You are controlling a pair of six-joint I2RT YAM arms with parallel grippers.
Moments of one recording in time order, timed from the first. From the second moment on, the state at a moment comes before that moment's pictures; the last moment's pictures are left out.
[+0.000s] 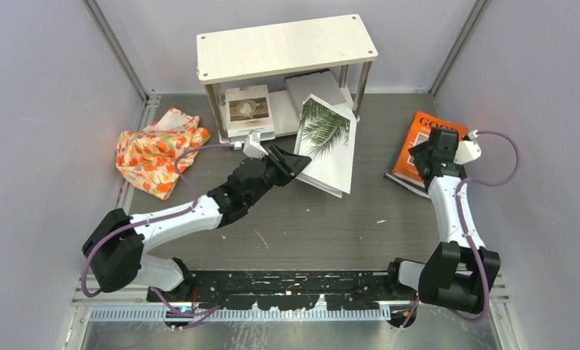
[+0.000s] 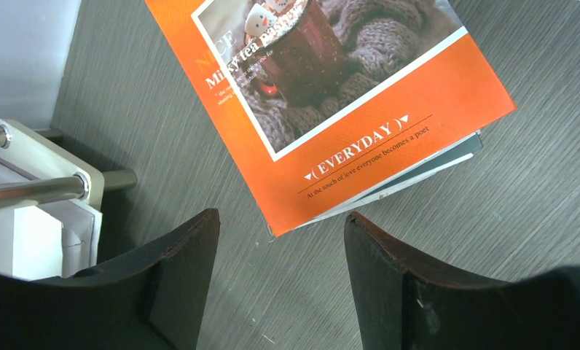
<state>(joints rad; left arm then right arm) -0.89 1.37 0.82 0.40 -0.23 -1.16 -0.23 1.20 0.92 -0.45 0.29 0.87</state>
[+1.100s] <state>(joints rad) -0.72 1.64 0.93 0.60 -0.29 -1.32 -0.21 1.37 1.02 -0.41 0.30 0.89</state>
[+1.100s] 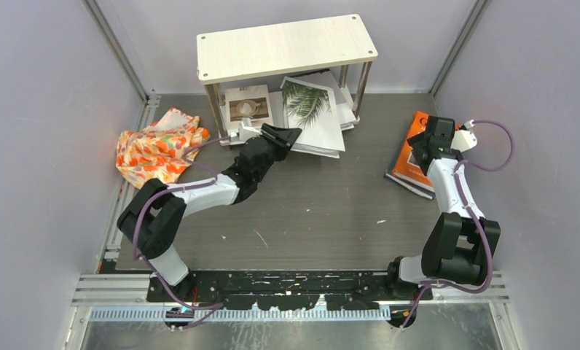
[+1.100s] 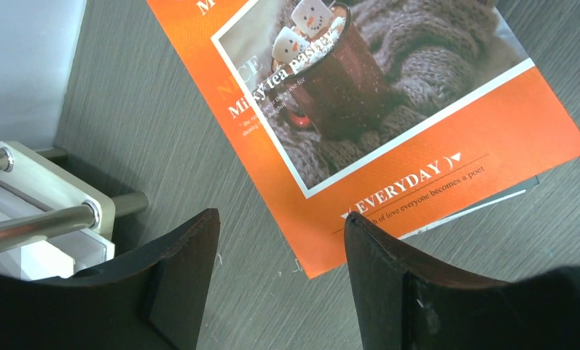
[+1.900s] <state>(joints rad) -0.67 2.03 1.20 0.82 -0.27 -1.45 -0.21 1.57 1.16 -0.35 0.31 0.89</state>
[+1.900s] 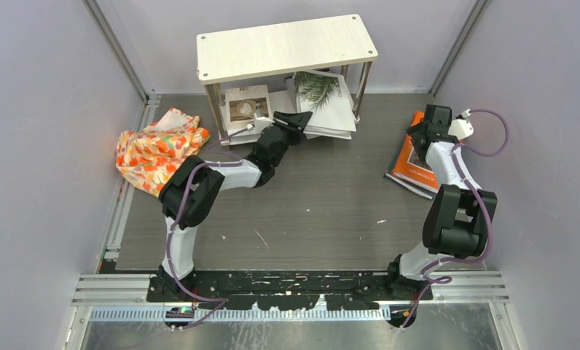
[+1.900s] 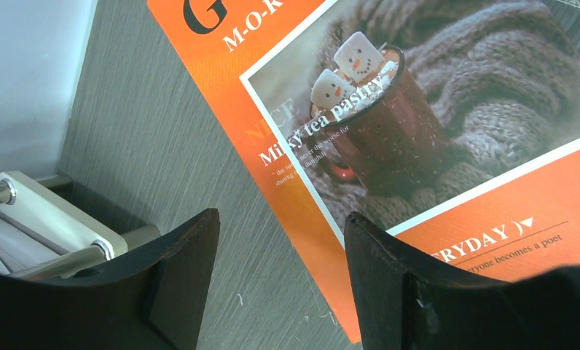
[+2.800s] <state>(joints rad) -0.69 2.08 1.27 0.82 -0.32 -1.44 -0.07 1.59 1.21 -0.34 0.30 0.79</state>
